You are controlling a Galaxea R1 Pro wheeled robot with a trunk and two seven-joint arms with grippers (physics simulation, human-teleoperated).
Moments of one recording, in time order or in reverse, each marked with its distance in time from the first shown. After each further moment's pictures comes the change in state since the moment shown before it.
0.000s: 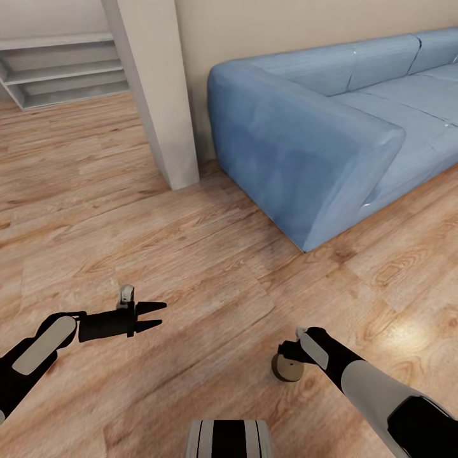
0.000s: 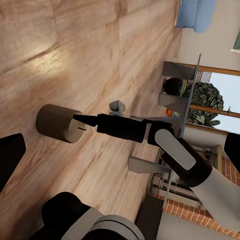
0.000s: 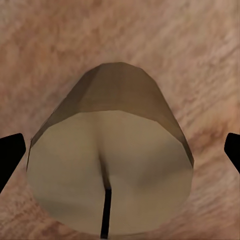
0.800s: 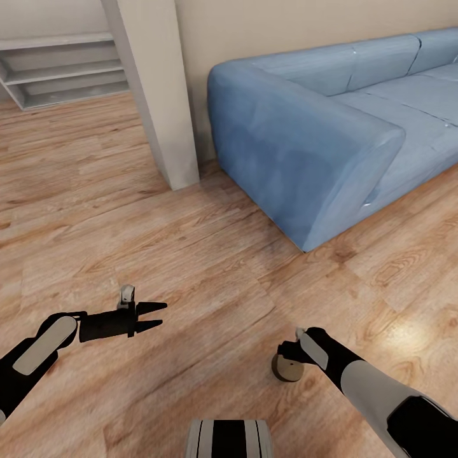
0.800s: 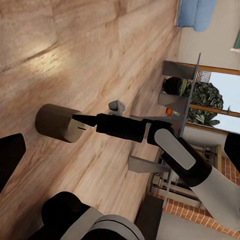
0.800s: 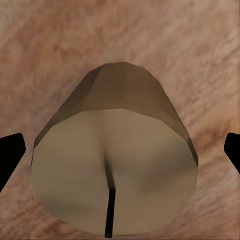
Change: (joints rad) left arm 0.000 -0.002 -0.002 -0.001 0.000 0.000 0.001; right arm 0.000 0.002 0.002 0.001 0.001 0.000 0.007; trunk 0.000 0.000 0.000
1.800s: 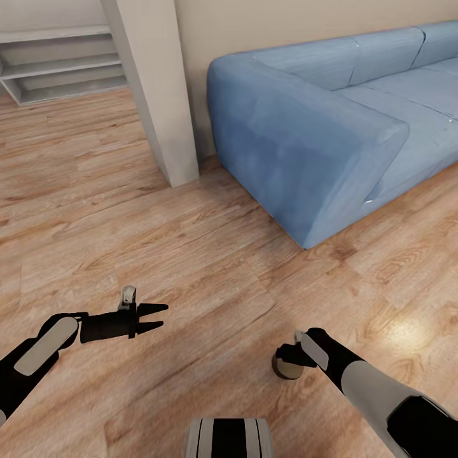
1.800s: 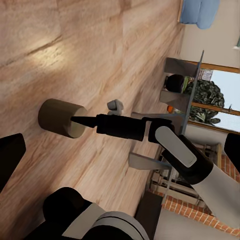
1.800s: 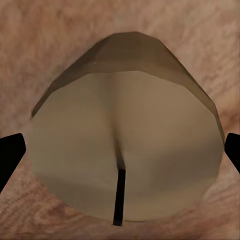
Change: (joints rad) left arm 0.000 0.000 -0.012 0.000 0.000 0.000 0.000; right arm 0.000 -0.001 0.003 0.008 0.000 0.048 0.043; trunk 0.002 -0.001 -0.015
